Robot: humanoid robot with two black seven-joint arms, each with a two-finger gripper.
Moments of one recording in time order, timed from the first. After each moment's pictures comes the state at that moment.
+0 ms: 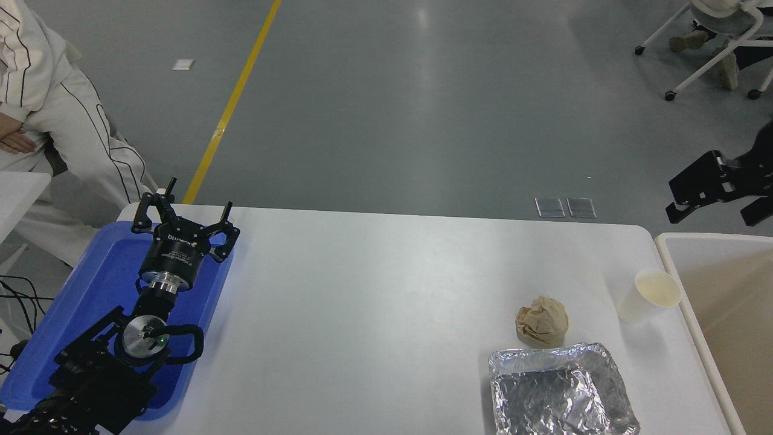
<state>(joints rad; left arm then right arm) -0.52 0.21 -0.98 -0.54 -0.09 -0.62 -0.36 2.28 -0.46 -1.72 1.31 -0.52 0.73 0.53</state>
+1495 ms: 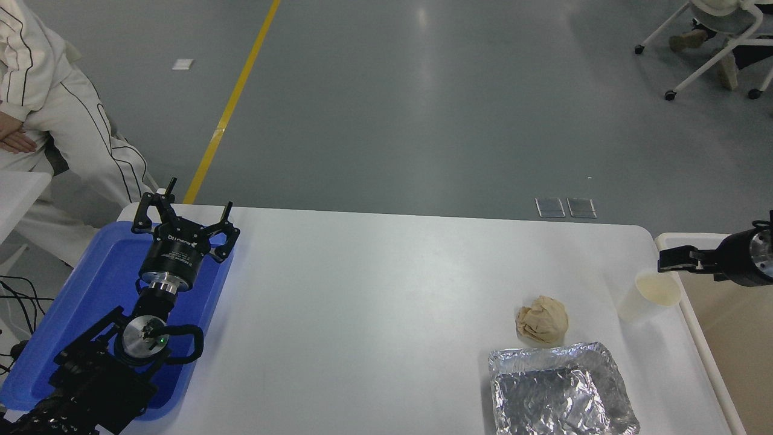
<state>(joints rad) -0.52 0.21 -0.98 -0.54 -0.09 -0.62 -0.36 1.32 -0.51 -1.44 0.71 -0.24 0.23 0.39</state>
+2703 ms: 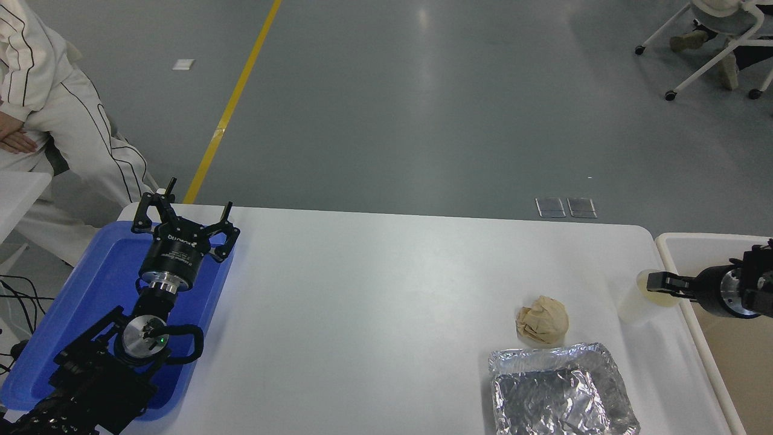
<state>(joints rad) -0.52 0.21 -0.98 -0.54 -0.09 -0.62 -0.36 1.16 -0.51 -1.25 0.67 -0.15 0.14 0.30</state>
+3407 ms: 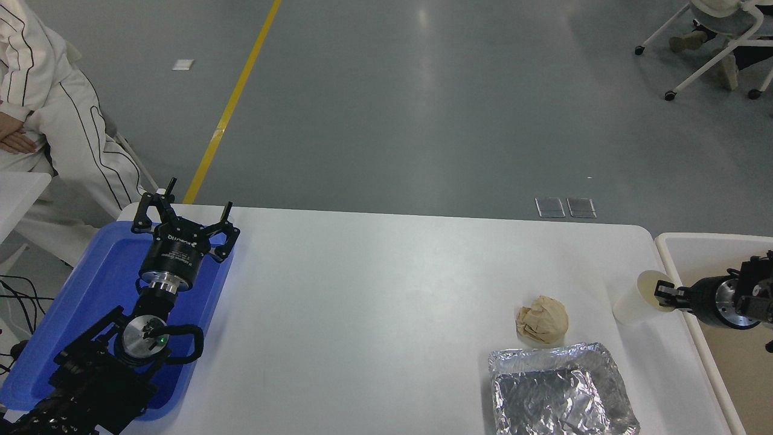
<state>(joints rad) -0.52 0.21 -0.98 -0.54 -0.09 -0.62 -0.36 1.16 -0.52 -1.24 0.70 -0.12 0.14 0.28</state>
